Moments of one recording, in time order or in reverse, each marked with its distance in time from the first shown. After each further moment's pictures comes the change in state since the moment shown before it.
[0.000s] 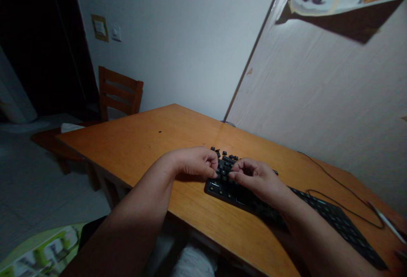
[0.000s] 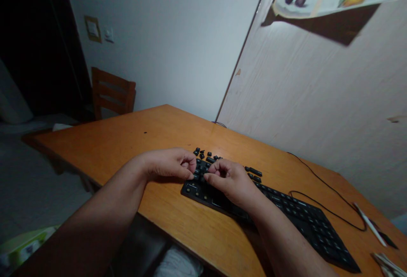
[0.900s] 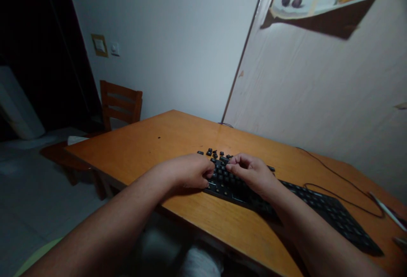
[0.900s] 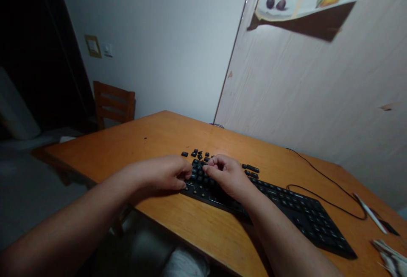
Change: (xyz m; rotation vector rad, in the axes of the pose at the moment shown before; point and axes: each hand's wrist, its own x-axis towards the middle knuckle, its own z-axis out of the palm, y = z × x) left_hand -0.020 0.027 0.016 0.593 0.089 0.035; right_hand 0.005 -0.001 0.003 0.045 0.128 -0.045
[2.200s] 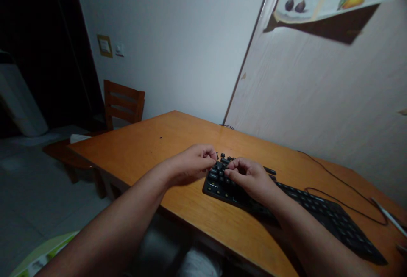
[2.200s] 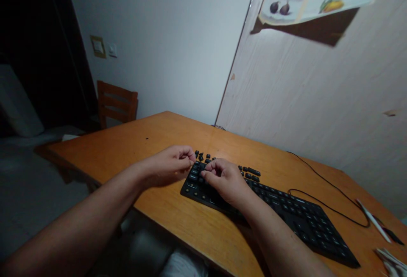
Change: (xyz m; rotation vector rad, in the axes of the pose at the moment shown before) left_hand 0.017 -0.018 0.019 -0.807 0.338 0.010; right_hand -0.002 0.009 0.007 -0.052 -0.016 -0.084
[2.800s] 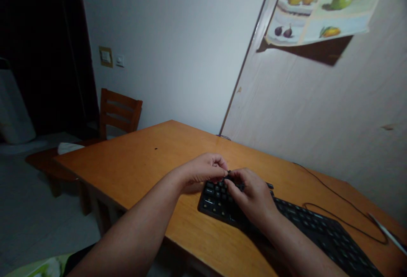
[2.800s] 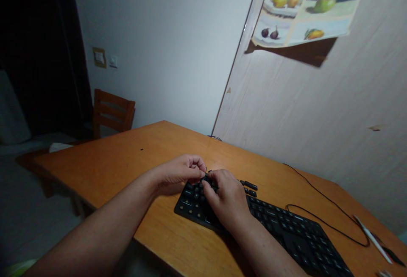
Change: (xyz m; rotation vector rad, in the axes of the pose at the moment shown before) left_hand 0.039 0.011 0.012 -0.105 -0.127 -0.008; right_hand -0.004 0.002 -0.003 -0.490 0.251 -0.281
